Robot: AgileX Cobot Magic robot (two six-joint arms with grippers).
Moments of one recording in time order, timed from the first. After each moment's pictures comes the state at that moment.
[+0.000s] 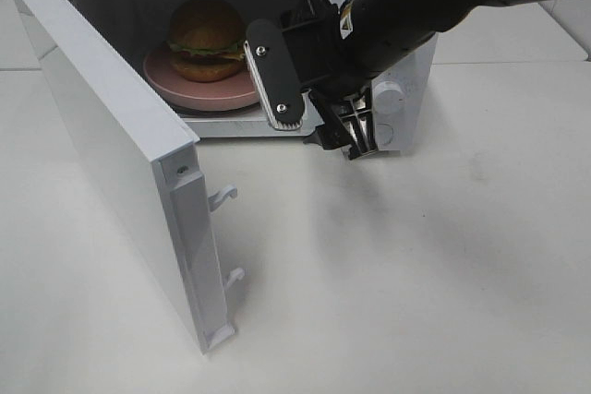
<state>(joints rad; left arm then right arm) -0.04 0.00 -0.50 -0.06 1.05 0.00 0.63 1.80 -1.23 -0.15 0.31 -1.19</state>
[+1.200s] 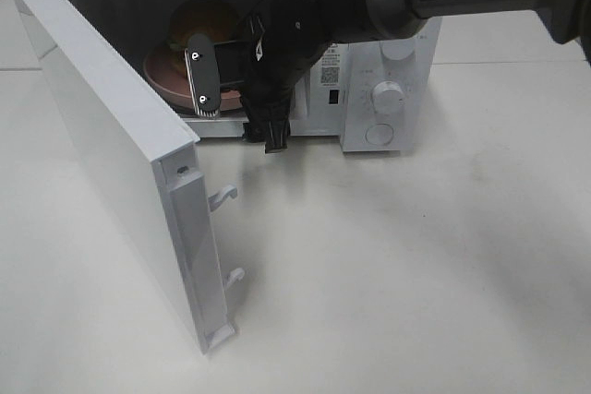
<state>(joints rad) -0.04 0.00 -0.50 -0.06 1.05 0.00 0.63 2.26 -1.72 -0.15 0.36 -1.03</state>
